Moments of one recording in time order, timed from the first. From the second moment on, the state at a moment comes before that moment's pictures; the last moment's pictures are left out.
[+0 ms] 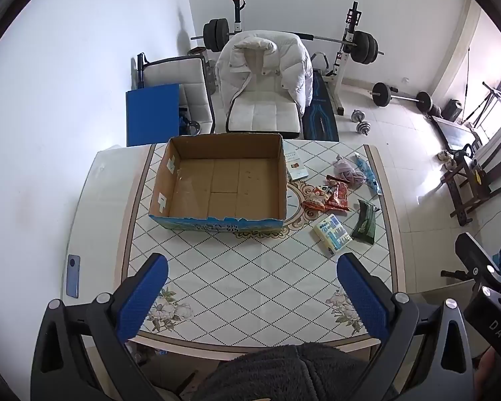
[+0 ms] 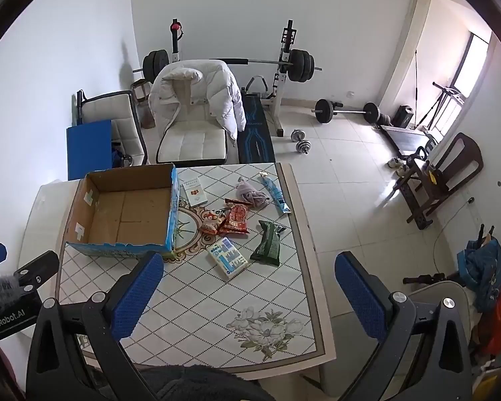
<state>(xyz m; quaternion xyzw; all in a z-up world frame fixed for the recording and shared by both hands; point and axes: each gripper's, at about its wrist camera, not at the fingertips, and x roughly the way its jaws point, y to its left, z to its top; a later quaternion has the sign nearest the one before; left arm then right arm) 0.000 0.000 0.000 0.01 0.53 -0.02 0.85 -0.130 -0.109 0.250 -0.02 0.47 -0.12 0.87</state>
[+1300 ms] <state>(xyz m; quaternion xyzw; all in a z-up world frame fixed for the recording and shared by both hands) -0.001 -0.007 0.019 0.02 0.51 -0.01 0.86 -0.132 -0.114 0.259 -0.02 0.46 -0.12 0.88</state>
